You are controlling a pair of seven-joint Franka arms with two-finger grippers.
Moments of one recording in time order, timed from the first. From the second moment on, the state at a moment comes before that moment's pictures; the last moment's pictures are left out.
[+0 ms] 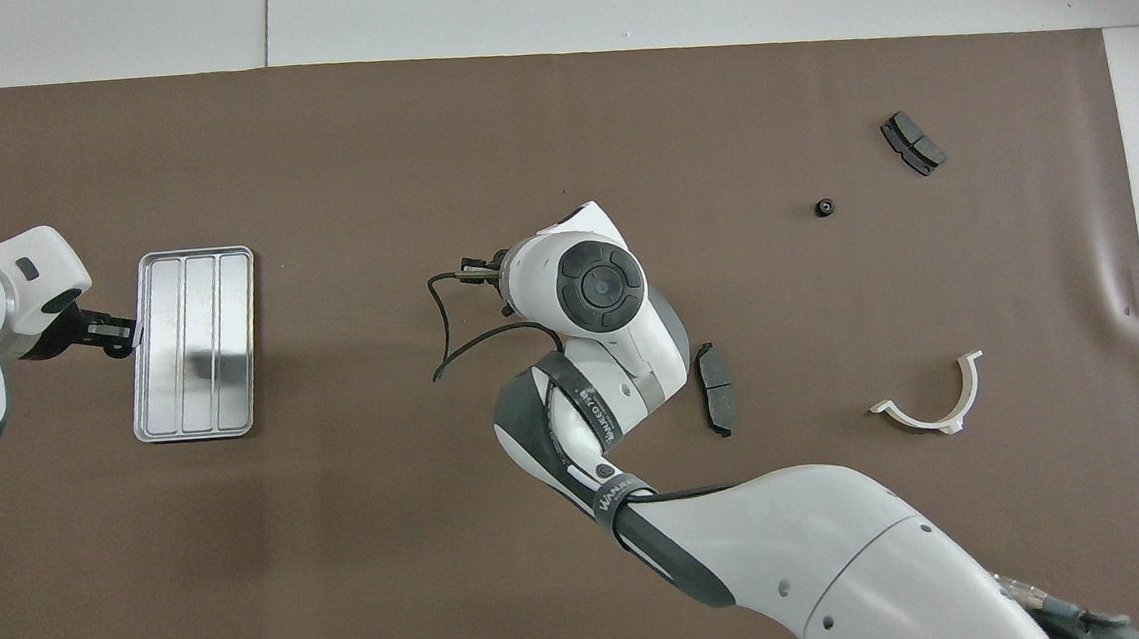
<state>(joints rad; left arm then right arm) 0.10 0.14 0.00 -2.05 0.00 2.26 0.35 0.55 0.66 0.07 -1.56 0.05 2.60 0.72</state>
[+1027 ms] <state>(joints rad) 0.09 0.13 -0.02 -2.20 0.00 2.44 0.36 0.23 0.40 -0.05 -1.62 -0.02 2.22 0.20</state>
